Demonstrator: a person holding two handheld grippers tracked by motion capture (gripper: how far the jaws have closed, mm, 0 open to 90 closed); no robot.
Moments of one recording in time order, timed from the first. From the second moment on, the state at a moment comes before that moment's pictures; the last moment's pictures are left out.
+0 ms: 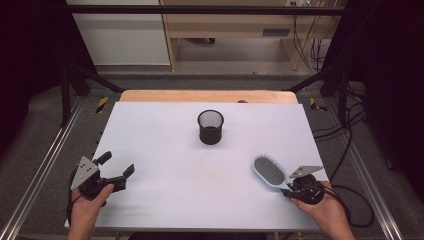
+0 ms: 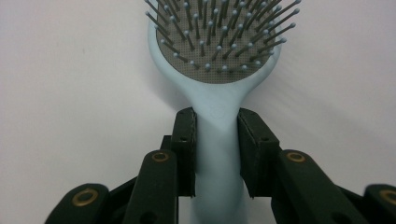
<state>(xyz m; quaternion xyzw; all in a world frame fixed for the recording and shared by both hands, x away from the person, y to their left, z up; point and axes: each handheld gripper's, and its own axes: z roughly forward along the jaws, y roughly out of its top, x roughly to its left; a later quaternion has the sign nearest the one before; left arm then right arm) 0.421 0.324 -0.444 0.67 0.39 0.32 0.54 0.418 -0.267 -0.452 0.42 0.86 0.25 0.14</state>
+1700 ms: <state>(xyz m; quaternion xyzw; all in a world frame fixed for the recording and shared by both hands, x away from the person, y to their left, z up) 0.428 0.233 -0.404 0.66 0.35 0.24 0.62 0.452 -0.142 -0.425 0.38 0.75 0.48 0.24</state>
